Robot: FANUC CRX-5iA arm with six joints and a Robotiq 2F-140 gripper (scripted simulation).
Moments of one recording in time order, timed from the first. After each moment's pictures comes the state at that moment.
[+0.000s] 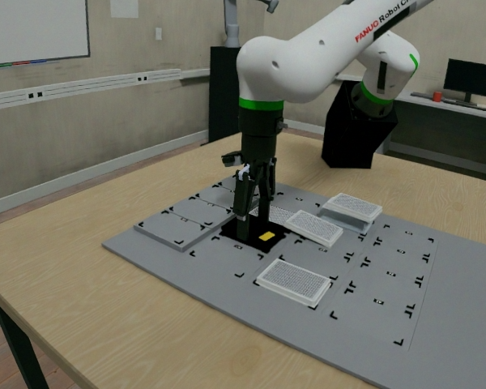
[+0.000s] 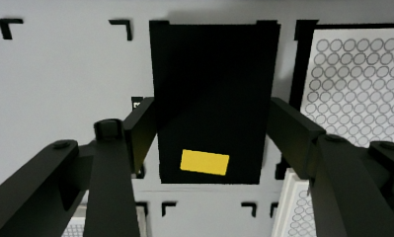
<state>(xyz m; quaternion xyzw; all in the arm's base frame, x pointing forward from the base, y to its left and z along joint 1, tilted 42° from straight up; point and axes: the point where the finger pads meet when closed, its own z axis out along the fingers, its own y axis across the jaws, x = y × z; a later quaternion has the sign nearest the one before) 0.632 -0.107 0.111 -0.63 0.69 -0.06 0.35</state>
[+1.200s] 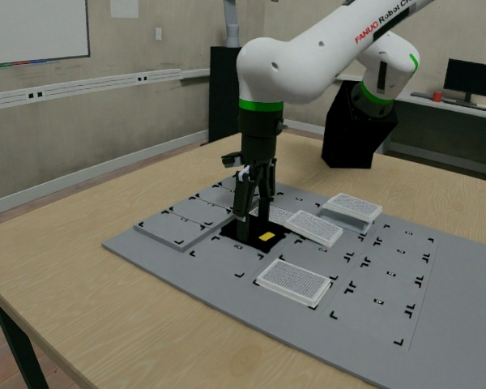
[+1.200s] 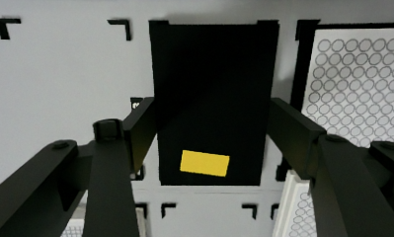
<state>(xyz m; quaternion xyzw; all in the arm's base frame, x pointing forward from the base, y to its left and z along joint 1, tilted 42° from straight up) 0.633 -0.106 0.110 -0.63 0.69 -0.06 0.35</state>
